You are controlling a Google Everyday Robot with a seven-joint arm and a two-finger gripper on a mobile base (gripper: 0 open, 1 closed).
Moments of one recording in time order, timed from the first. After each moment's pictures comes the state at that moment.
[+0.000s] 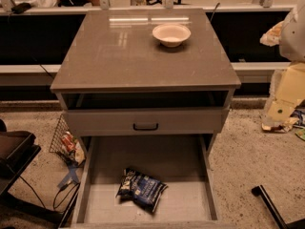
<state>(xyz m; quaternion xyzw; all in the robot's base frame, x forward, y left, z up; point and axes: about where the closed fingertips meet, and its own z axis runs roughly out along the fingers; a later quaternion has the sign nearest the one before) 0.438 -0.217 0.977 -0.60 0.78 -0.04 0.16</state>
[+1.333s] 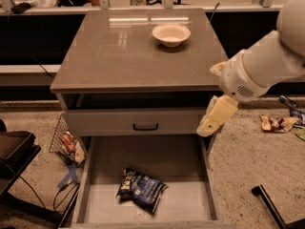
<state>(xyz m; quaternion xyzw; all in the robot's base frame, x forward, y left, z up) 0.498 -0.138 0.872 -0.58 0.76 0.07 0.27</state>
